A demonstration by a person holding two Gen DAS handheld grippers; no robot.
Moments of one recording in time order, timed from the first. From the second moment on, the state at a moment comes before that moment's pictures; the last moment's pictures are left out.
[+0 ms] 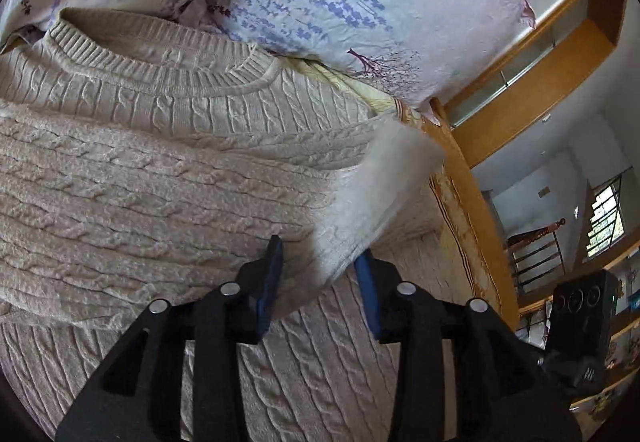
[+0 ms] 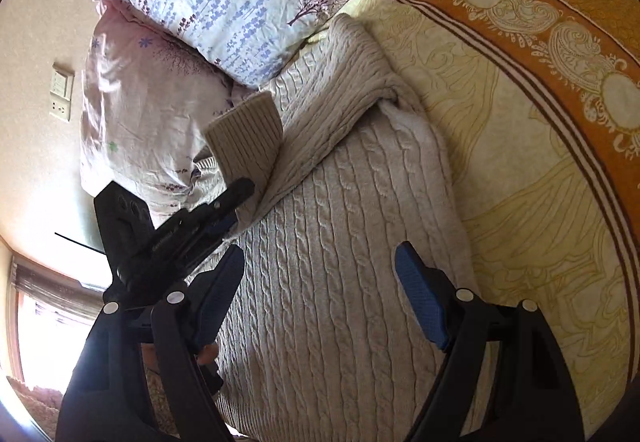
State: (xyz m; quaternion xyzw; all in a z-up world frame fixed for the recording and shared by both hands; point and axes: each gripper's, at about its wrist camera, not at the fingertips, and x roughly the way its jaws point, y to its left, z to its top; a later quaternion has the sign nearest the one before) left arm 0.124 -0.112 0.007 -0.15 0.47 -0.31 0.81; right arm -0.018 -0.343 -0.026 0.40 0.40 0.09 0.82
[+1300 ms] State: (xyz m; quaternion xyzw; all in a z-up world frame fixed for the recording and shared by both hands) left arm 0.064 0.145 0.006 -0.16 0.48 -0.07 0.86; right arm 0.105 -0.318 -0.007 0.24 0.43 0.04 0.87
